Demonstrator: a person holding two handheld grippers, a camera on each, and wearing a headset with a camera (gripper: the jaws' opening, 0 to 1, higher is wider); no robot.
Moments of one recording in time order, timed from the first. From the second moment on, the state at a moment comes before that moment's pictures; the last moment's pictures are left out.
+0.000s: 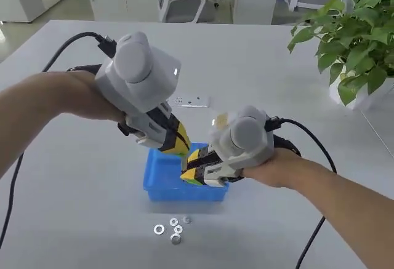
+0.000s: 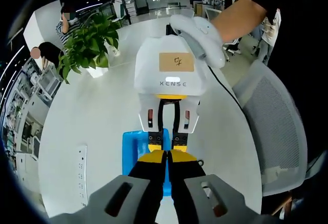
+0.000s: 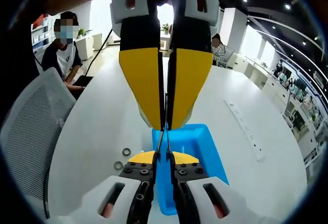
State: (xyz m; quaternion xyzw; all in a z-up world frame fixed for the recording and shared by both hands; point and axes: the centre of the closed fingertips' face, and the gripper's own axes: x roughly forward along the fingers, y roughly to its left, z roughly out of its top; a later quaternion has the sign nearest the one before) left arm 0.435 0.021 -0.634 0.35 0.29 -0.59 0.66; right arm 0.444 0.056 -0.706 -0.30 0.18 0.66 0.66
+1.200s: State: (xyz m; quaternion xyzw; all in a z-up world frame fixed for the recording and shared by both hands) left arm 0.387 0.030 -0.660 0.34 0.30 -0.59 0.67; right arm 0.405 -0.012 -0.707 -0.29 0.20 0.64 0.69
